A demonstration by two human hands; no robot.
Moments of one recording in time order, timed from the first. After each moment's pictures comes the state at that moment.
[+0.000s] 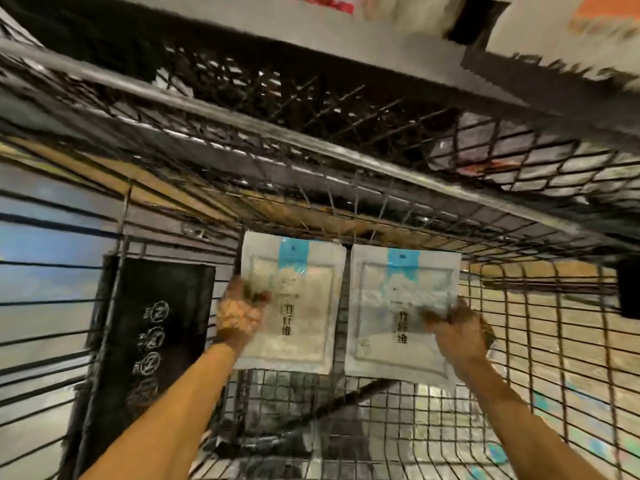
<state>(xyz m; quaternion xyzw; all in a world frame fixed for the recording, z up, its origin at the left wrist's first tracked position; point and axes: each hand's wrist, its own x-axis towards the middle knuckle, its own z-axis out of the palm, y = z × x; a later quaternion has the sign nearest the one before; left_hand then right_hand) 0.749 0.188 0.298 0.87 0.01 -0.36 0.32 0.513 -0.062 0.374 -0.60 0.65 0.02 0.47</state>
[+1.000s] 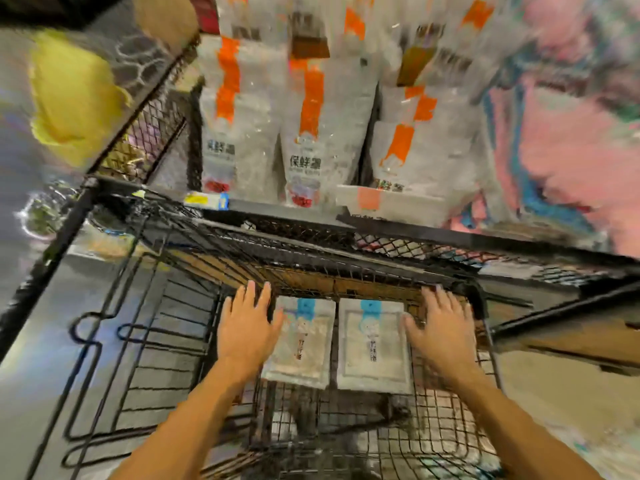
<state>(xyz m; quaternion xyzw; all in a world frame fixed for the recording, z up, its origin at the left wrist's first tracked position) 0.706 0.189 0.615 0.95 -0.29 -0.14 -0.03 0.488 -0.058 0.623 -0.88 0.45 0.12 0.10</state>
